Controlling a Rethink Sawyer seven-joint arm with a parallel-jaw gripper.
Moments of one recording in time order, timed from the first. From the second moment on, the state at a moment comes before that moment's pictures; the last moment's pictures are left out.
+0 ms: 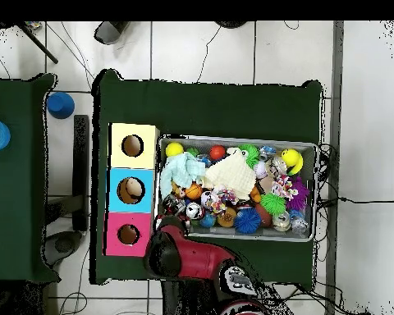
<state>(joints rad) -0.16 -0.56 0.01 2.12 0.00 -0.20 1.62</state>
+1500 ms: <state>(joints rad) -0.19 -0.63 0.01 2.04 0.00 -0.02 1.62</state>
